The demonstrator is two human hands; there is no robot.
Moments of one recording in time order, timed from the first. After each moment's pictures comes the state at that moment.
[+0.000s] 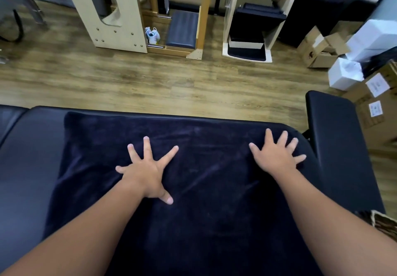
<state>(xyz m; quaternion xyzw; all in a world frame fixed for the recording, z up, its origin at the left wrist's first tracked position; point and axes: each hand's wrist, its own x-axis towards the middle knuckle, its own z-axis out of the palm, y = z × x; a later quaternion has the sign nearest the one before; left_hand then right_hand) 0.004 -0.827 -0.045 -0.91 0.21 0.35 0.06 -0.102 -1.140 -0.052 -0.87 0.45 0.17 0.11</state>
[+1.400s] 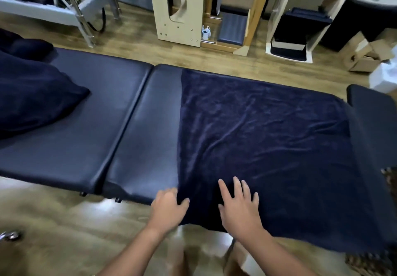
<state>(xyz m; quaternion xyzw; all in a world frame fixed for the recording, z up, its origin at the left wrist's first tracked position) -0.271 -0.488 -0.063 -0.94 0.04 0.23 -0.25 -0.347 -0.689 -0.054 -0.97 0.13 0.20 0.03</state>
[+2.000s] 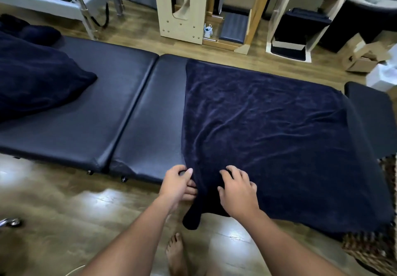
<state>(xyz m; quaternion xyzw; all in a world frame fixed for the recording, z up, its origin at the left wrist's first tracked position) -0.283 -0.504 -0.043 -0.68 -0.19 0.33 -0.63 -0.359 -0.671 -0.052 -0.98 0.13 0.12 0.10</state>
